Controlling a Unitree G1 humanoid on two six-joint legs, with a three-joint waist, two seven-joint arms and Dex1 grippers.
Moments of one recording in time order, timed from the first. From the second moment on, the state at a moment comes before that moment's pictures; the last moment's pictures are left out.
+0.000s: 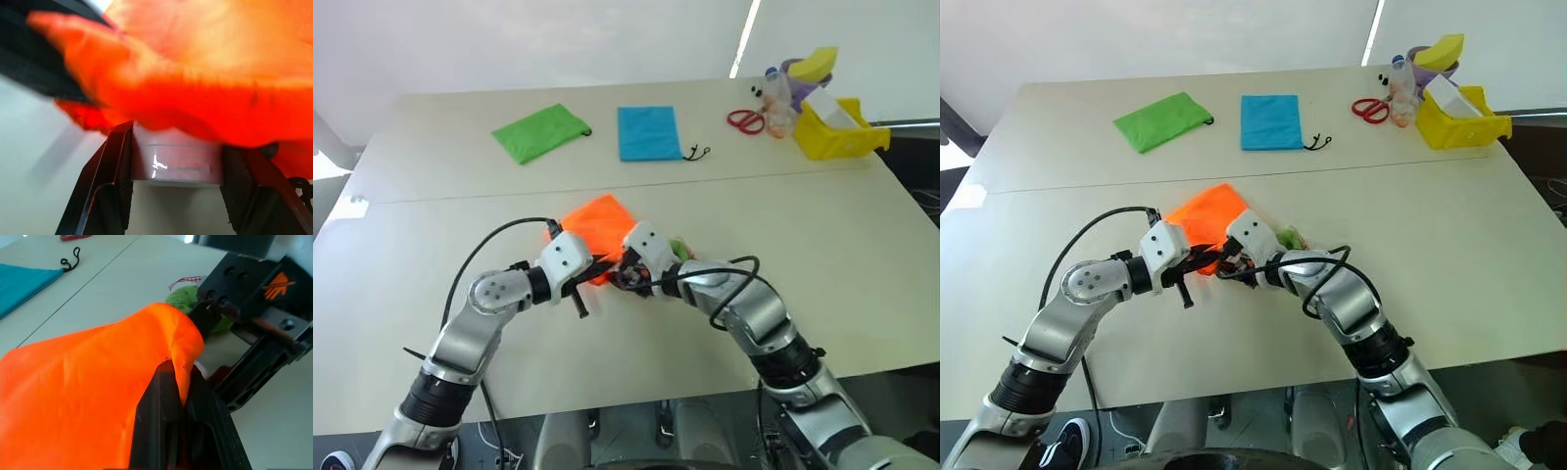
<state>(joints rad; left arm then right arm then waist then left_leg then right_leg) -0.24 0.51 -0.18 -0.29 -0.18 0.32 -0.76 -0.53 -0.27 0.39 -0.24 0.26 0.99 0.42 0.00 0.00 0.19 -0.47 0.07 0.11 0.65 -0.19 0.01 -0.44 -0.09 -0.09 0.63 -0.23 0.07</state>
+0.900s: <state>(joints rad) -0.24 0.51 -0.18 -0.30 -0.18 0.32 -0.76 -0.52 -0.23 0.38 -0.21 0.25 0.97 0.47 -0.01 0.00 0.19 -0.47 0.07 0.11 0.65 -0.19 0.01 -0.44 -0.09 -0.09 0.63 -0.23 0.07</state>
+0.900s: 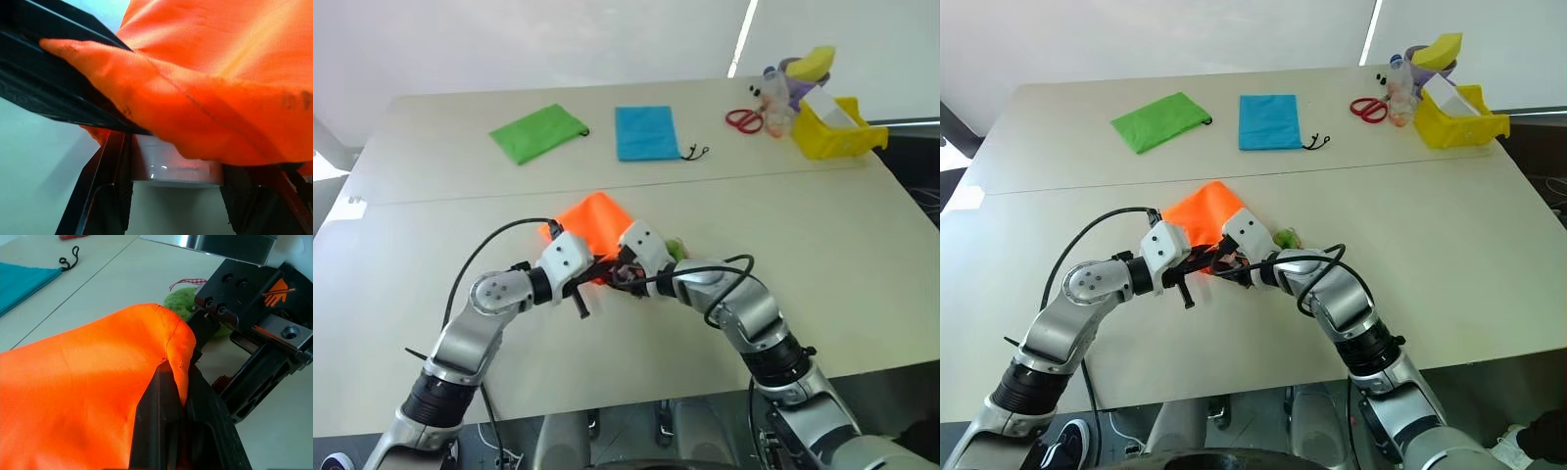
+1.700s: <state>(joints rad) -0.18 0.56 -0.18 -0.30 -0.18 0.29 -0.81 -0.40 -0.60 0.14 -0.50 0.50 1.01 0.77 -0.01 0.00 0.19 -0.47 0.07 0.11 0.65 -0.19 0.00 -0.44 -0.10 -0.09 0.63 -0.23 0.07</state>
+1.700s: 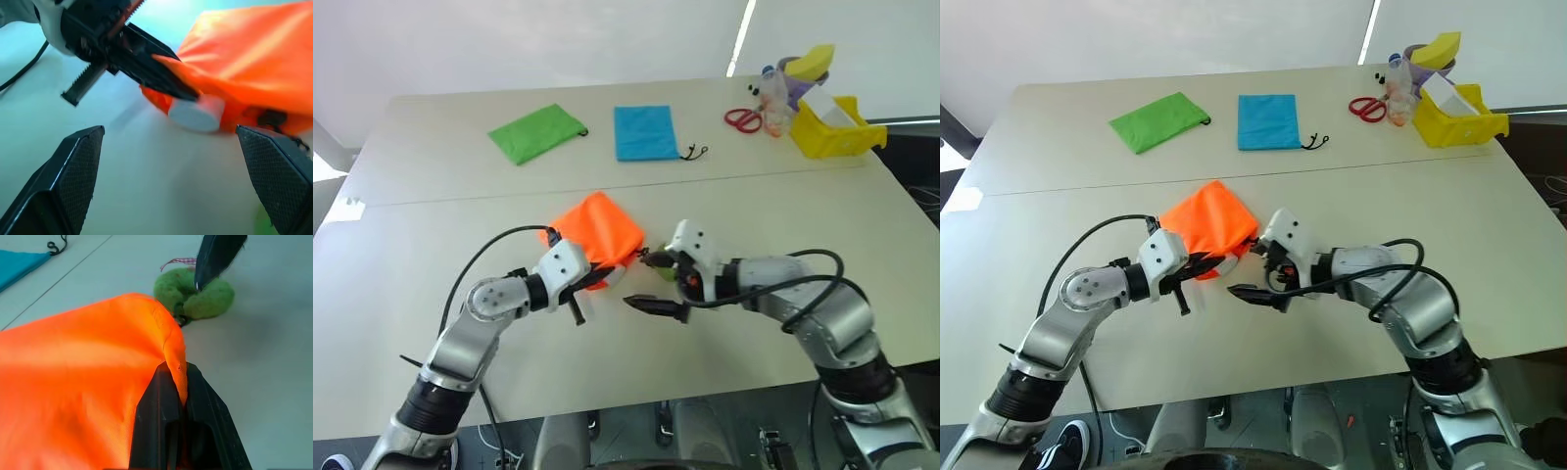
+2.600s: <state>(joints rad) -0.19 0.58 -0.18 -0.24 -0.17 0.21 -0.85 -0.45 -0.59 0.19 -0.15 0.24 0.80 0.64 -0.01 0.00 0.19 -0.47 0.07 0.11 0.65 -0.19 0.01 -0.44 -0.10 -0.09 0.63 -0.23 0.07</state>
